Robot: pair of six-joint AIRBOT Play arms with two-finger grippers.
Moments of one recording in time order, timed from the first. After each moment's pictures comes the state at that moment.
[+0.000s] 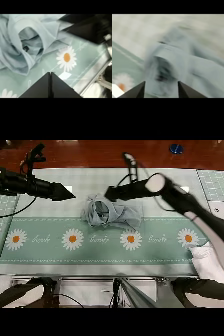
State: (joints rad) left arm 0.03 -1.21 1.21 0.75 -1.36 -1.11; right arm 0.44 -1.44 1.33 -1.01 0.83 1.45
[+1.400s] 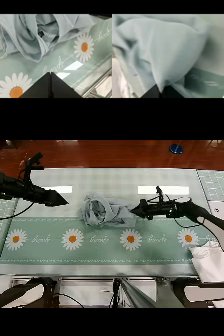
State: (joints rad) left arm 0.07 -1.21 1.19 0.85 -1.41 -1.11; right arm 0.06 -1.55 0.93 -0.28 1.03 1.10
